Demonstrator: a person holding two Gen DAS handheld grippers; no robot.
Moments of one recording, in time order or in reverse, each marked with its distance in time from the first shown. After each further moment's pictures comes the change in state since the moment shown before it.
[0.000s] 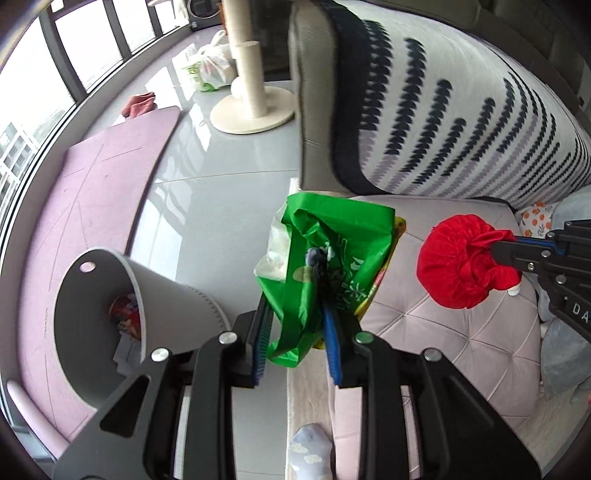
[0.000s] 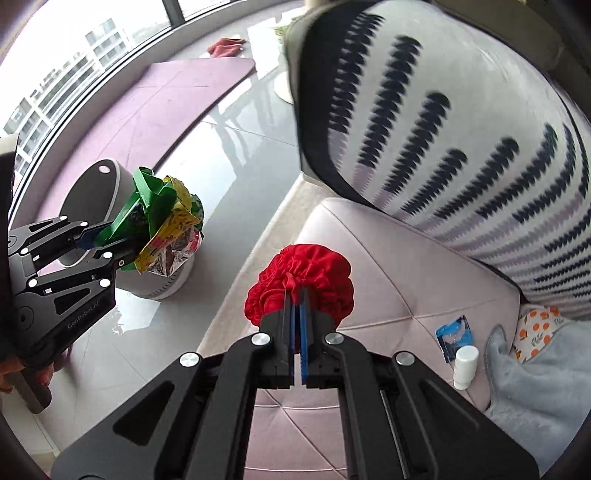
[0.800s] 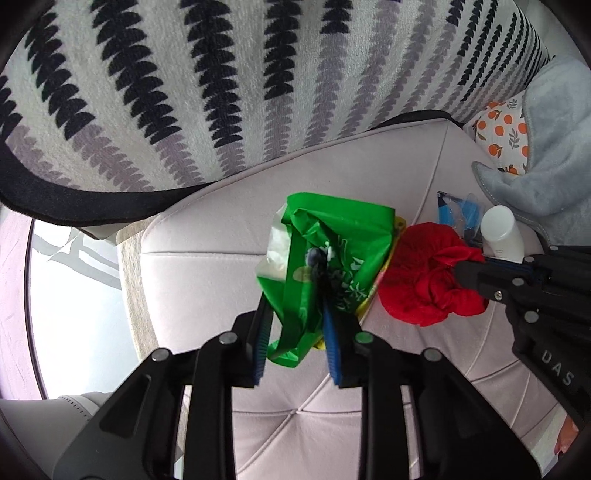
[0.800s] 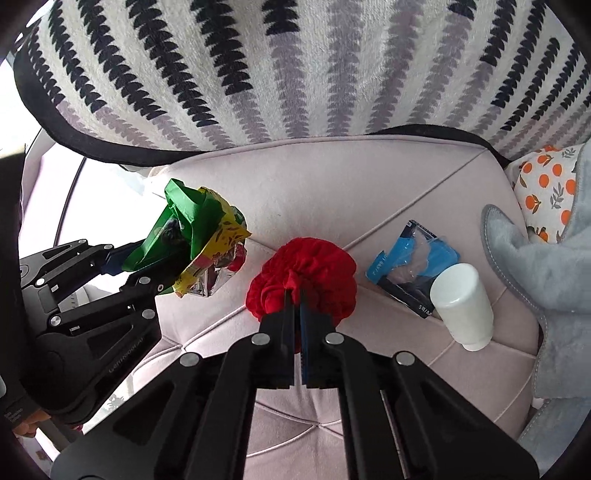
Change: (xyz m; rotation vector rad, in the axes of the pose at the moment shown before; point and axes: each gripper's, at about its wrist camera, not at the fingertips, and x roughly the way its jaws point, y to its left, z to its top) left arm 0.197 -0.238 0.011 0.409 0.036 -0.215; right arm 0.139 -0.200 -0.123 0.514 -0.026 -0.121
